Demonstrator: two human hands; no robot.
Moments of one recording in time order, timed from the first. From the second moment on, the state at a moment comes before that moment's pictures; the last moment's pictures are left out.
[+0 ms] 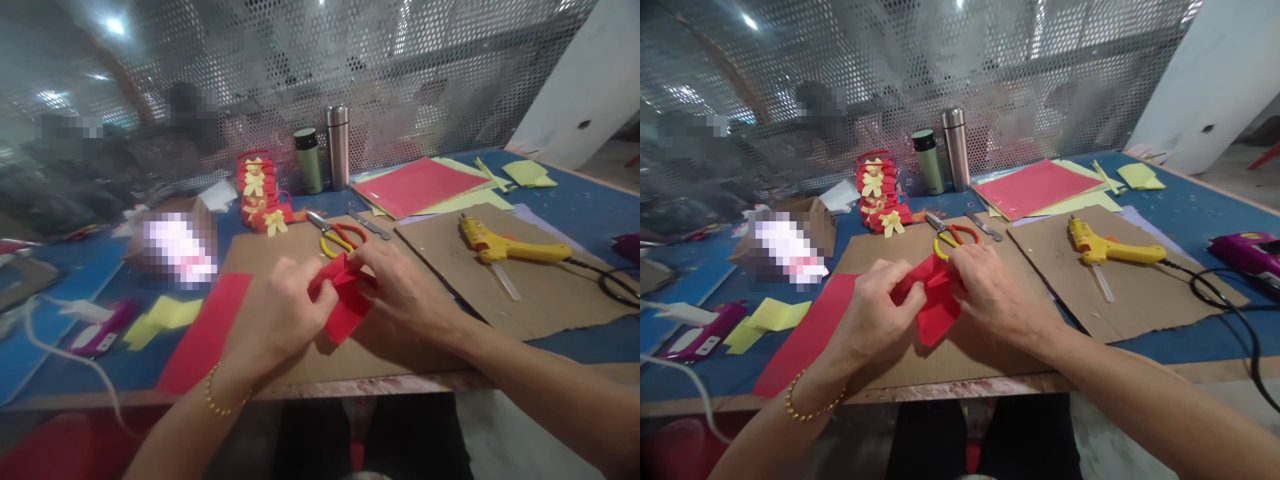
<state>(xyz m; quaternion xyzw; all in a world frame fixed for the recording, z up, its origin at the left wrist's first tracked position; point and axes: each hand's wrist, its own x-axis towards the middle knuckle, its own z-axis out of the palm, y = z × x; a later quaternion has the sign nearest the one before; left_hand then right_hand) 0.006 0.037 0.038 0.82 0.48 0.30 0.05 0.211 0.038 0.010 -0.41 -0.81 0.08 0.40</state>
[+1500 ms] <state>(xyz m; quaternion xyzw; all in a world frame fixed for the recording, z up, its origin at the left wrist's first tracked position) -0.002 0.059 0.056 0.83 0.39 0.17 0.37 0.211 0.037 0.027 -0.41 -0.81 0.28 0.29</state>
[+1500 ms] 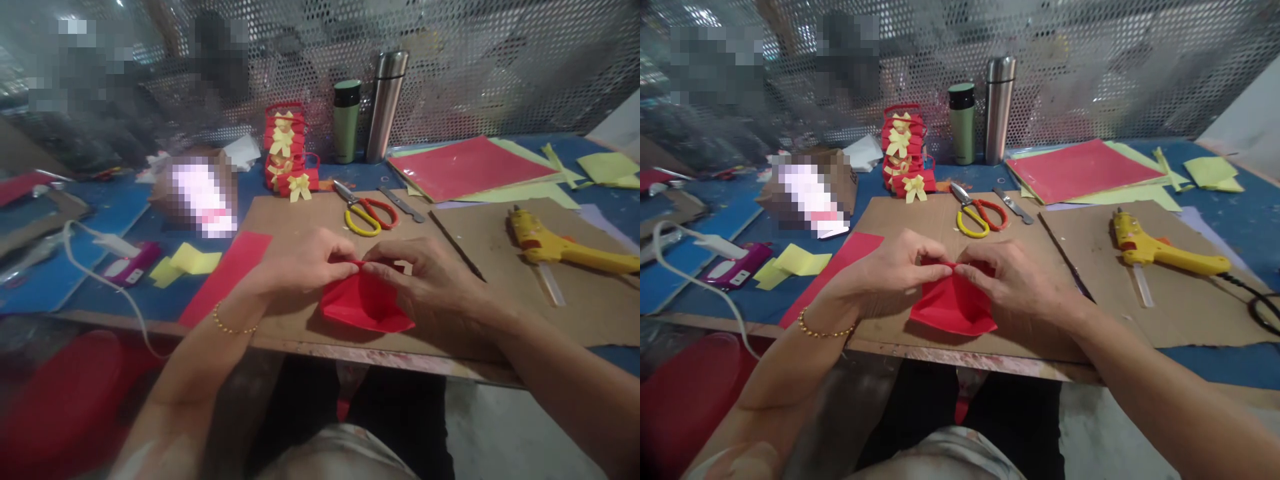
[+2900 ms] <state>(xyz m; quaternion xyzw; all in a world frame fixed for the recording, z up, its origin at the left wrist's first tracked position) 0.000 0.046 0.061 0.78 0.36 0.24 0.46 0.220 0.039 0.018 -0.39 -0.77 0.30 0.41</state>
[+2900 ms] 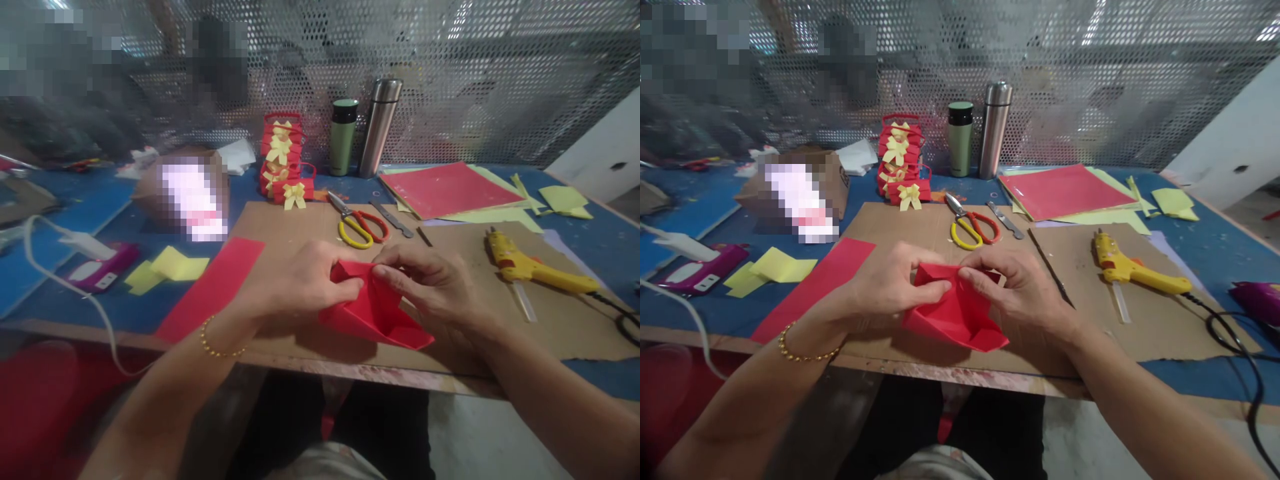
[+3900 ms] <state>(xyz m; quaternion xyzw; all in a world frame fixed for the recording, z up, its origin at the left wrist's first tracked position) -0.004 0.054 0.070 0.77 0.39 0.15 0.47 0.217 0.041 0.027 -0.40 -0.78 0.35 0.32</state>
